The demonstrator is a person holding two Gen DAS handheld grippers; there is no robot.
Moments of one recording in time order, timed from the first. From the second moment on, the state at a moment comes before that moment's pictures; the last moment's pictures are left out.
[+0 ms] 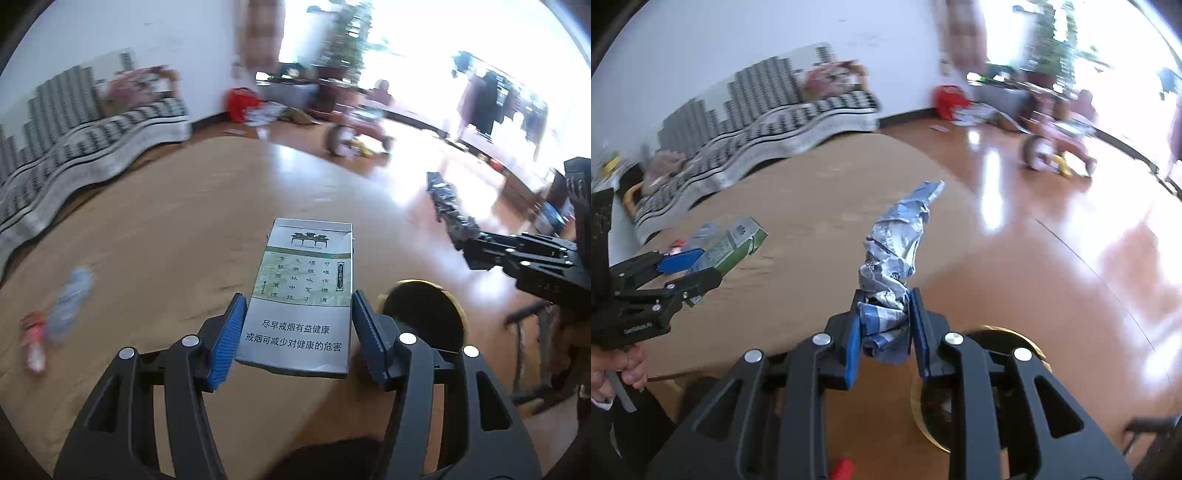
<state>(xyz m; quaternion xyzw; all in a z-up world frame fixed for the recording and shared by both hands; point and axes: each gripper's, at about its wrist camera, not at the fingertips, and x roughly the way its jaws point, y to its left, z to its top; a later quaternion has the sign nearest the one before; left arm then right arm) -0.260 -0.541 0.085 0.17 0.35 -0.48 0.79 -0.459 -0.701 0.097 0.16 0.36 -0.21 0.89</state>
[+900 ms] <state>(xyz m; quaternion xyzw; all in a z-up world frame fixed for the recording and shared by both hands) -0.363 -0.681 -0.011 0.25 0.41 -0.55 0.69 -0.561 -0.794 0.006 0.25 0.39 -0.28 0.84</state>
